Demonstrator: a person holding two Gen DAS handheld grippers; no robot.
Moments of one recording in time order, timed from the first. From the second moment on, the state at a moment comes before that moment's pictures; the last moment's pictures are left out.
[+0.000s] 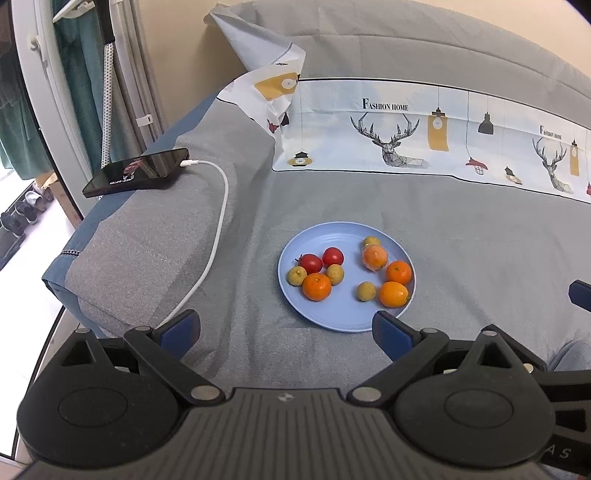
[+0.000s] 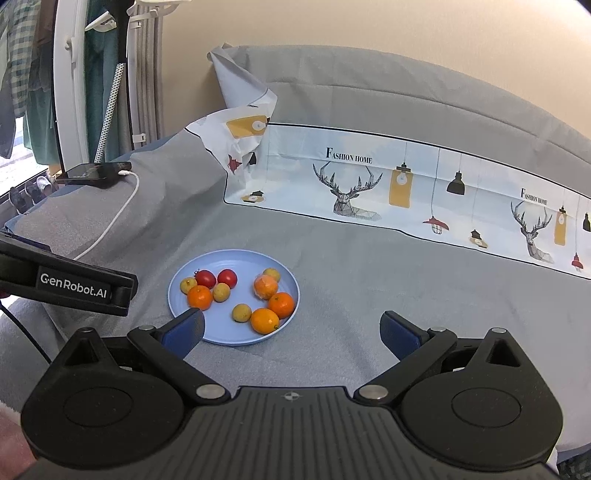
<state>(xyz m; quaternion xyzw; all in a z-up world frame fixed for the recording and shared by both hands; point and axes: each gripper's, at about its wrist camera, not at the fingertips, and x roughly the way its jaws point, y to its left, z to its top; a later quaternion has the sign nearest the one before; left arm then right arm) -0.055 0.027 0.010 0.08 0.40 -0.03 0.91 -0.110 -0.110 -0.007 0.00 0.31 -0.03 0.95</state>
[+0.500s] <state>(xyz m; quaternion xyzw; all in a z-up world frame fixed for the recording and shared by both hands) -0.055 0.026 0.011 0.08 0.40 -0.03 0.91 -0.110 -0.110 -0.007 0.00 0.31 -0.03 0.95</state>
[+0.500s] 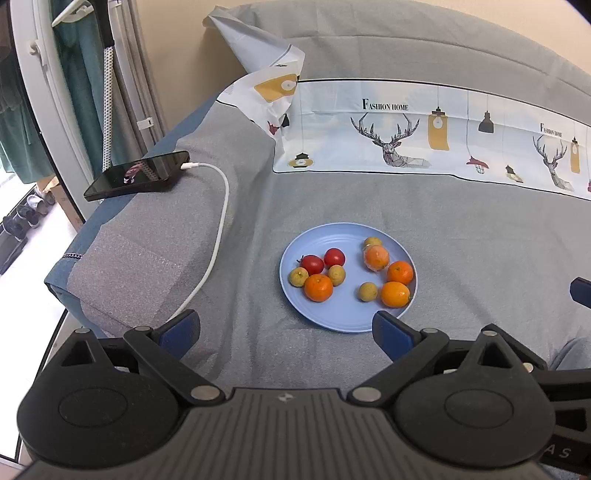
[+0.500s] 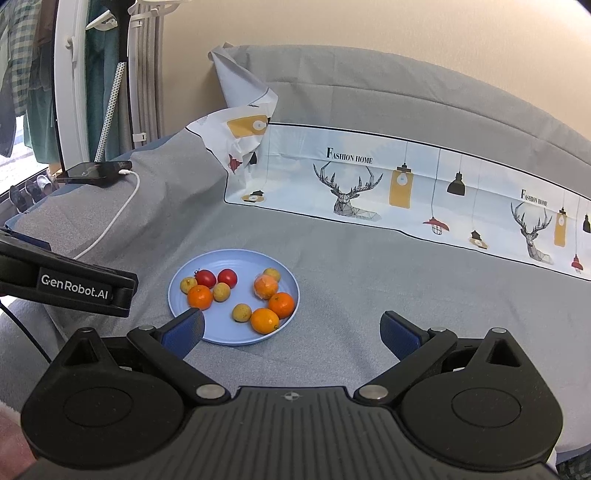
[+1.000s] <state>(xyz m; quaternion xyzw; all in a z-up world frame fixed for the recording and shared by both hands) -0.054 0.026 0.011 0.09 0.40 -0.03 0.91 -0.110 -0.110 -0.008 0.00 0.31 -0.03 0.95</state>
